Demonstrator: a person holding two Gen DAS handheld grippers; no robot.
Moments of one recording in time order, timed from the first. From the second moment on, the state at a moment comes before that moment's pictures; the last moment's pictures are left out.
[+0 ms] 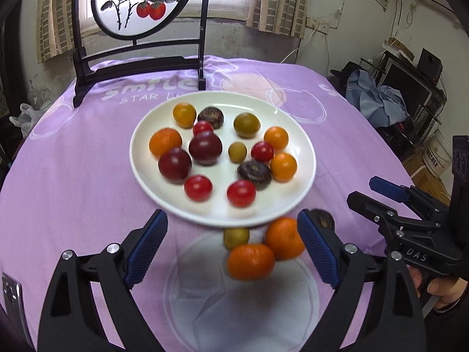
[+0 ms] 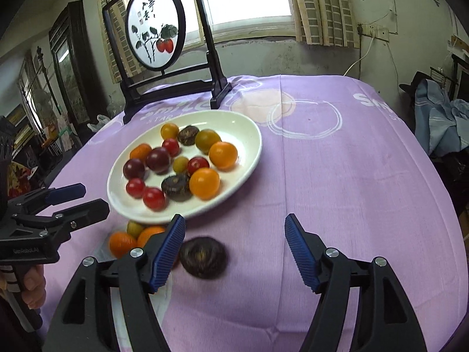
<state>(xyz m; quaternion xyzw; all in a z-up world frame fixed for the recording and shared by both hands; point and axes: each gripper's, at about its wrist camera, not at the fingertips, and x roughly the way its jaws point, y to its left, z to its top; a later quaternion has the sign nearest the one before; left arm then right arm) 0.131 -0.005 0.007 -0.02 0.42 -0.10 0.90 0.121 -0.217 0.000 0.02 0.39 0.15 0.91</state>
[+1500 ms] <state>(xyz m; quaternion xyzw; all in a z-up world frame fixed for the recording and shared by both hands) 0.123 -0.022 -0.060 0.02 0.48 -0.12 0.87 0.108 -0.188 -0.027 -0.05 0.42 0.17 0.89</state>
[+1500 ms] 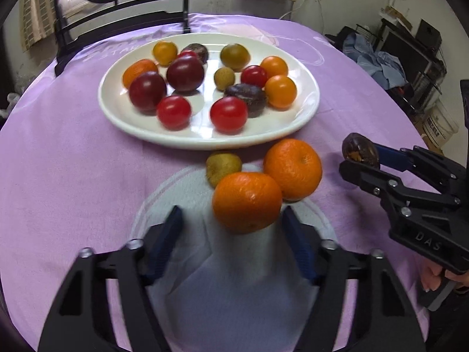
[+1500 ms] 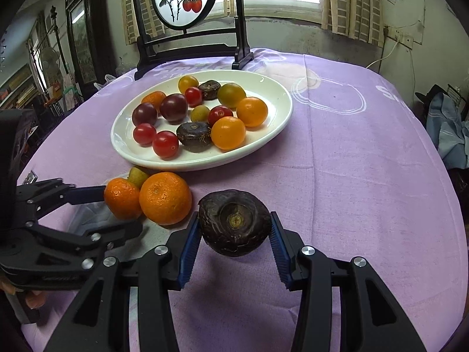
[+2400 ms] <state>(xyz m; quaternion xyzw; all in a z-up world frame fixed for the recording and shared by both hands) 0.170 -0.002 0.036 0.02 0.41 -0.12 0.90 0.147 -0.150 0.039 -0.07 0.34 0.18 0.92</state>
